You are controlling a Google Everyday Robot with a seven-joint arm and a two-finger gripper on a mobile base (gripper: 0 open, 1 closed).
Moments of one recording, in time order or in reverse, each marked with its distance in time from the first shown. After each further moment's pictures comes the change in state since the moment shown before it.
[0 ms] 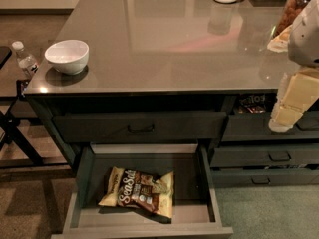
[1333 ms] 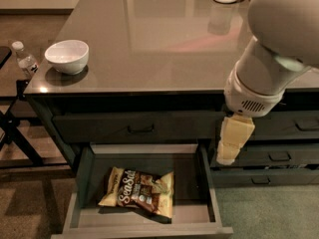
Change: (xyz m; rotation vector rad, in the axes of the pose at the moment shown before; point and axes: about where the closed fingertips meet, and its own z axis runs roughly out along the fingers) arm -0.038 0.040 0.109 -0.075 0.069 0.023
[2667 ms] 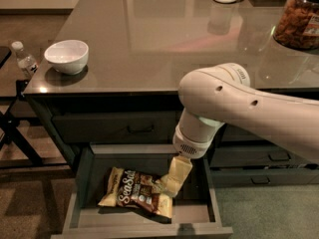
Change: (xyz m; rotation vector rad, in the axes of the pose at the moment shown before) arm -0.062 0.059 0.153 -0.207 -0.013 0.129
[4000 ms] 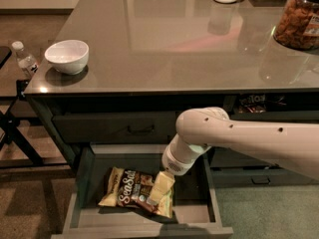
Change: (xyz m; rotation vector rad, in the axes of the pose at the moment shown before) arm -0.033 -0.009 0.124 -0.109 -0.183 0.029
